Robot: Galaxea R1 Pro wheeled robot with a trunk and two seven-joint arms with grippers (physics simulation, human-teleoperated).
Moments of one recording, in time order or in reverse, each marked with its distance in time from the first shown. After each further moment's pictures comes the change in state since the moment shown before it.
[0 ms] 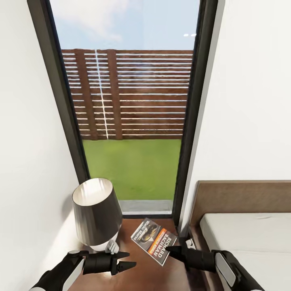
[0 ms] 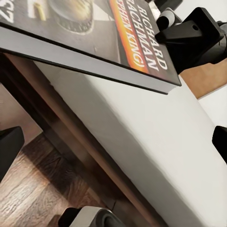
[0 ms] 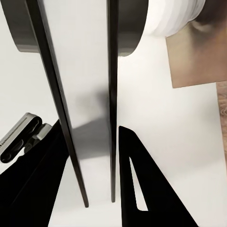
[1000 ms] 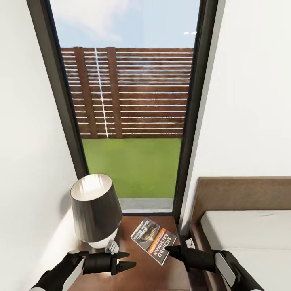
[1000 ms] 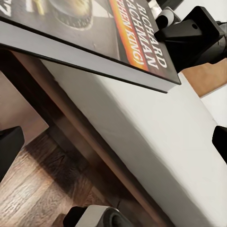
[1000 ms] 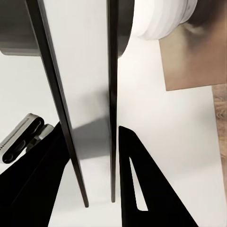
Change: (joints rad) left arm 0.000 0.001 0.000 0.001 0.001 0.001 -0.005; right arm 0.000 0.002 0.000 -0.002 -0.005 0.000 0.001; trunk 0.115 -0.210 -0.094
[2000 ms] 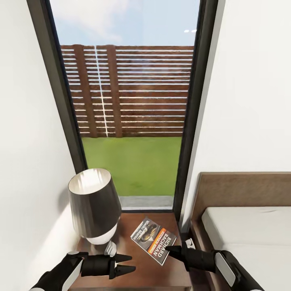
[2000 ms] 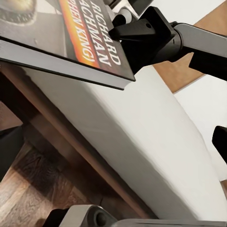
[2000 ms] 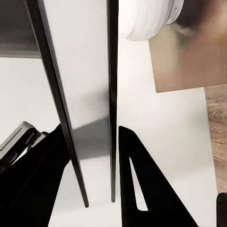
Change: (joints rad) left arm 0.000 0.001 0.005 0.014 0.001 0.002 -0.146; right arm 0.000 0.000 0.000 0.000 0.002 0.000 0.000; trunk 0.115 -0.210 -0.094
